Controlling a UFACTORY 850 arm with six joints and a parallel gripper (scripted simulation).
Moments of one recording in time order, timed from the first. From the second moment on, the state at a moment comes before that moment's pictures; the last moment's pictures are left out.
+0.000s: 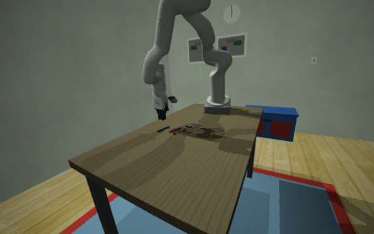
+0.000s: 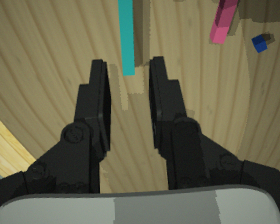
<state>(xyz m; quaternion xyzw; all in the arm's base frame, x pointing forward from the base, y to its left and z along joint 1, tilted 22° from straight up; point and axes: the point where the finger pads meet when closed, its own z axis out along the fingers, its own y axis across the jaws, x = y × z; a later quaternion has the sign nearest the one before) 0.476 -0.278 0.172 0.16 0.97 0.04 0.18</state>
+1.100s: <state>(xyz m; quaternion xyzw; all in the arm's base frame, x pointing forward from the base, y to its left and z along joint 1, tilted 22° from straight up) 0.478 -0.278 0.168 0.16 0.97 0.04 0.18</state>
